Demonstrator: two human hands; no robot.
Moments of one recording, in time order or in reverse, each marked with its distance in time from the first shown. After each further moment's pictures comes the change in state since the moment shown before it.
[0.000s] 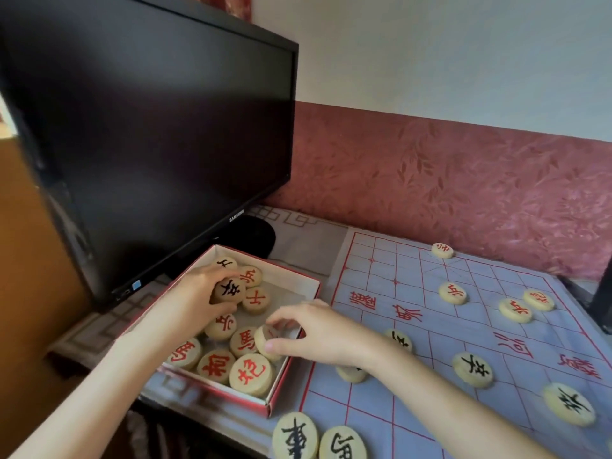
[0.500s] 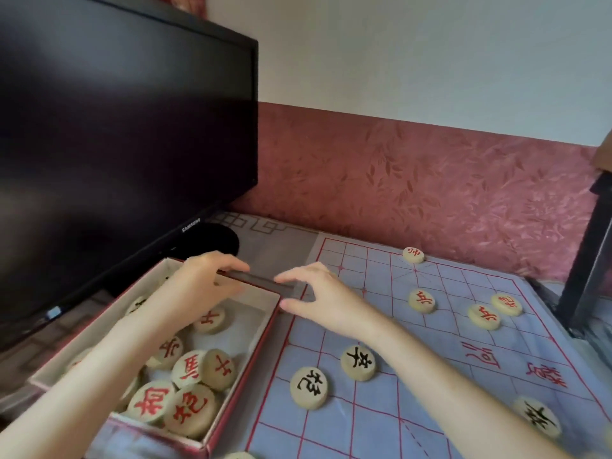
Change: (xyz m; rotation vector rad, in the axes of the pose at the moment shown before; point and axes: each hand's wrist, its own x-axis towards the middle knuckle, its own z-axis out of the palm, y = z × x) left_hand 0.050 0.061 0.014 -0.150 -0.019 0.123; right_hand -0.007 0.059 -0.056 0.175 0.252 0.053
